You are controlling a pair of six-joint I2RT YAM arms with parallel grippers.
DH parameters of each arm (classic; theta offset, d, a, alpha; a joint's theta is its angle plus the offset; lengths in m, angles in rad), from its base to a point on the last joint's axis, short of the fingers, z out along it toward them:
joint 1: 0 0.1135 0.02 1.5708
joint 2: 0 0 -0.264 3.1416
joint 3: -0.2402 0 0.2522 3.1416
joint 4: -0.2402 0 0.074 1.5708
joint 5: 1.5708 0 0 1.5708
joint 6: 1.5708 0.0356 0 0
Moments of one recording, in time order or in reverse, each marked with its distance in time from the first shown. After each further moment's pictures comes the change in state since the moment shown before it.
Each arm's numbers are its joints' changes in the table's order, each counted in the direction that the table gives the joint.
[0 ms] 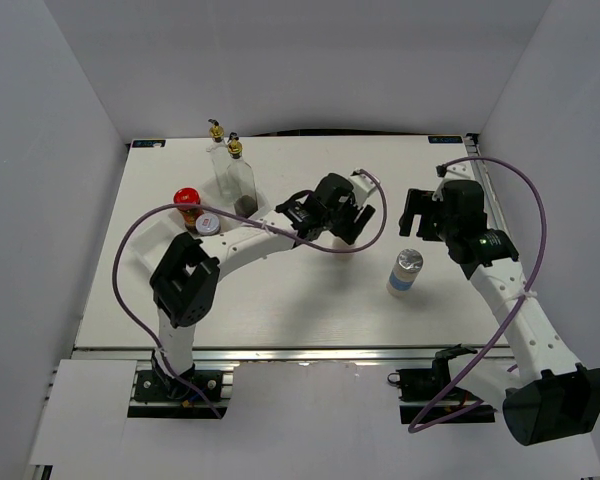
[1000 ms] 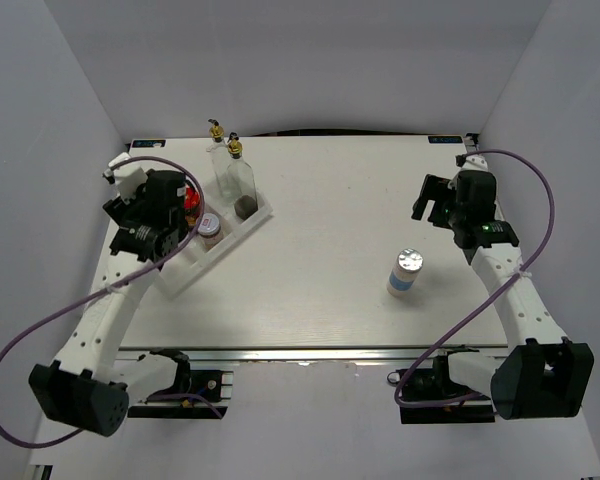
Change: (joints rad) left arm 0.569 0.855 0.405 -0.455 -0.904 -0.620; right arm -0.145 -0.111 0.007 0.166 -0.023 0.021
